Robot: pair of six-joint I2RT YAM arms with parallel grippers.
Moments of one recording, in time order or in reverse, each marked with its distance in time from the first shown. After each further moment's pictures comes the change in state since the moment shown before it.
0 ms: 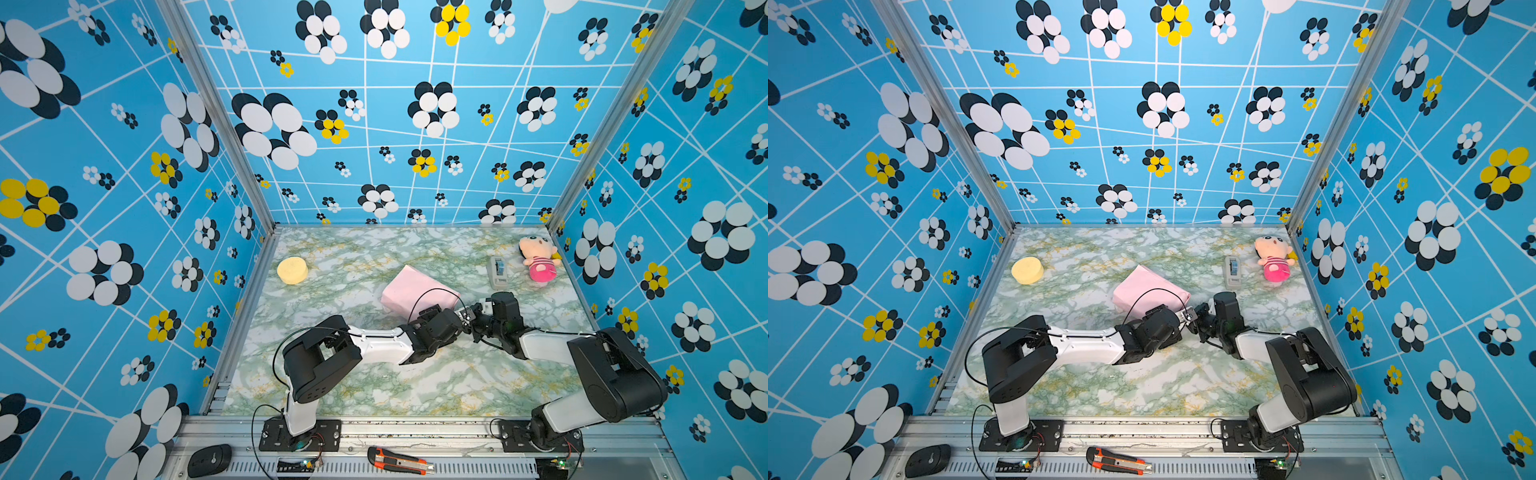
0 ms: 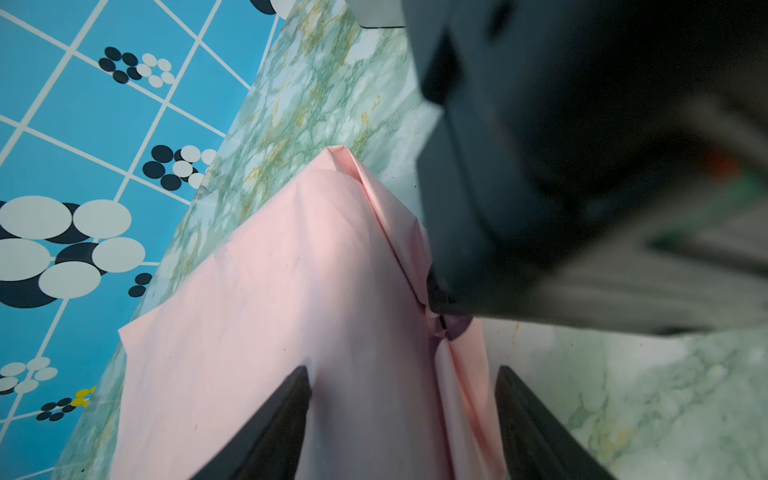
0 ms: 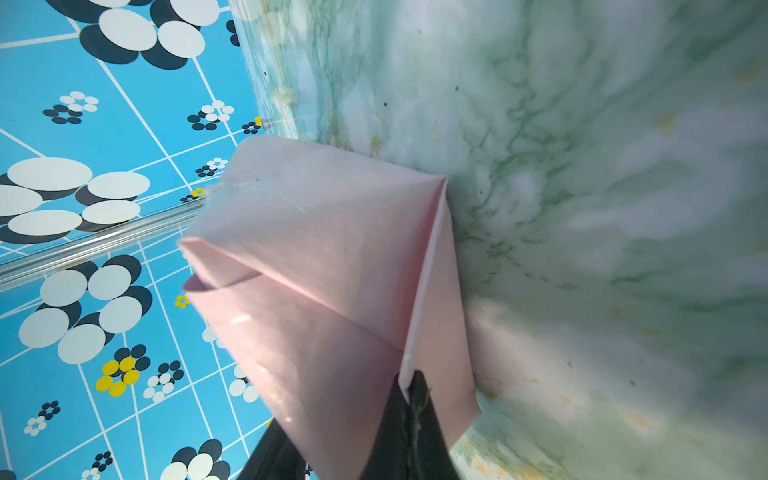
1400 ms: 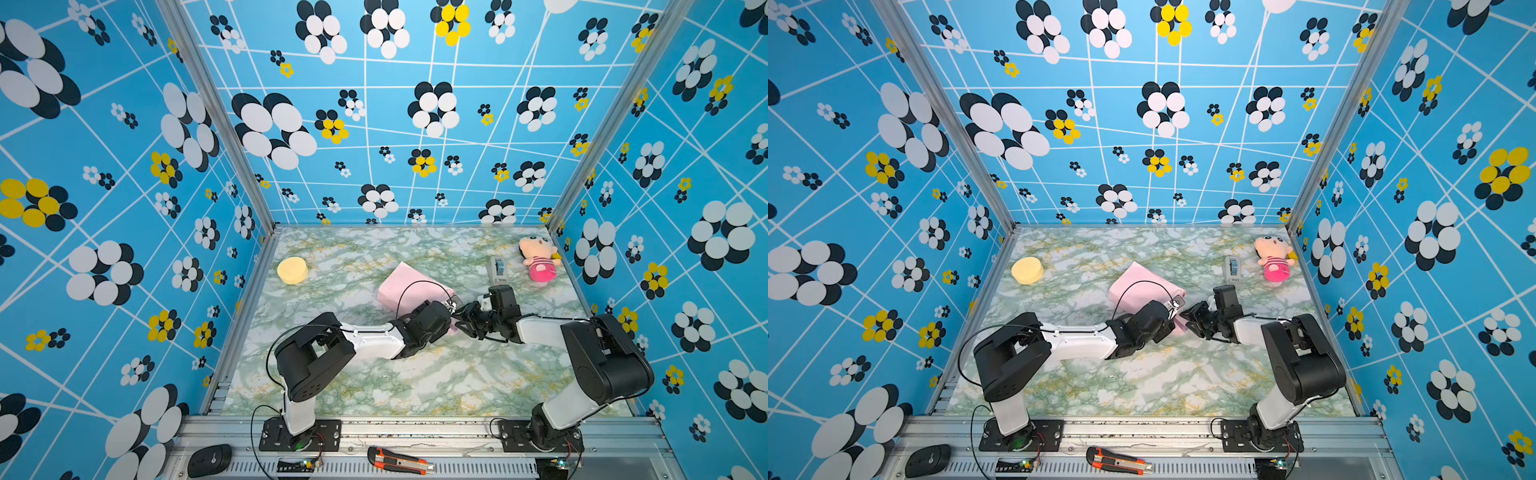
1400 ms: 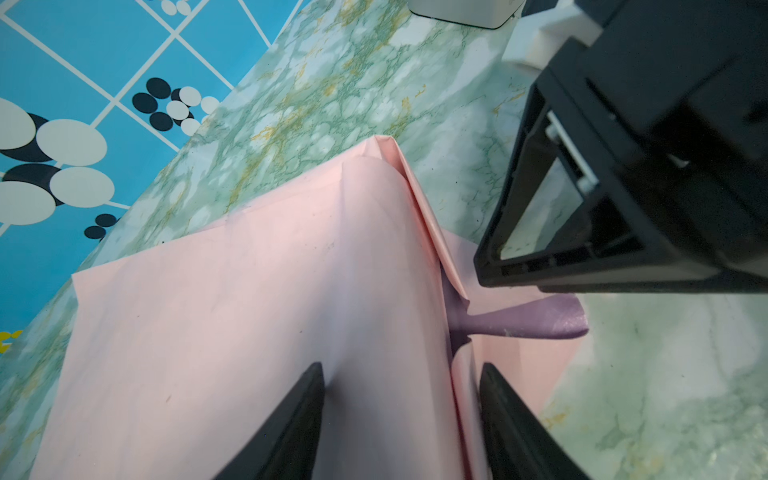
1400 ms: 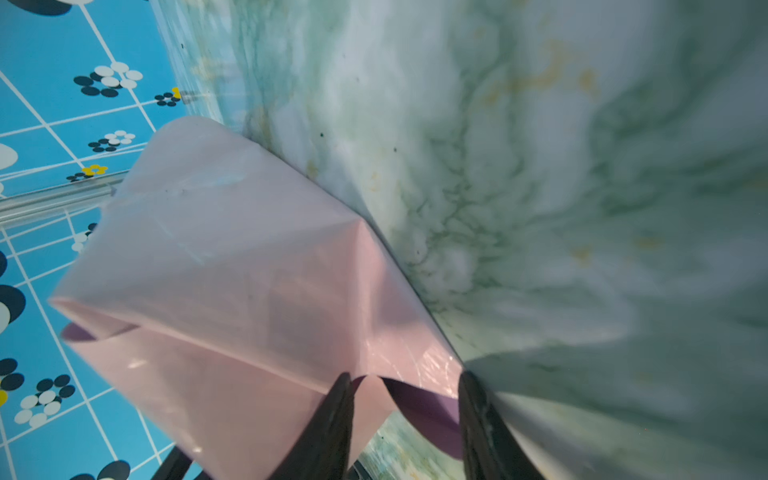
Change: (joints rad) left arm 0.073 -0.036 -0.047 0.048 0.072 -0.152; right arm -0.055 0.111 0.150 -0.270 -0.056 -0.272
